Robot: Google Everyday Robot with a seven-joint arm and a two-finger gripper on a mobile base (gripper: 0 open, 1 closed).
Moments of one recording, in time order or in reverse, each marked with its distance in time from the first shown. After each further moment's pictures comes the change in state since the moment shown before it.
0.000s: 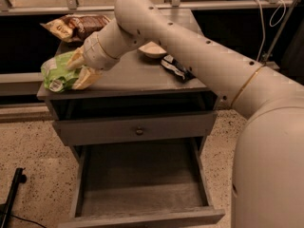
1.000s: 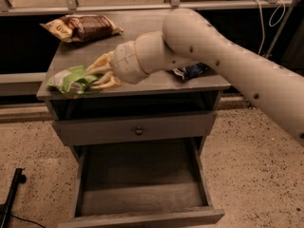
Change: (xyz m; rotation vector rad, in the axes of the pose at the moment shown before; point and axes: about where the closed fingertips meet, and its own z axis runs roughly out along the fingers) arm -0.021 0.057 -0.077 0.168 -0.107 -0.006
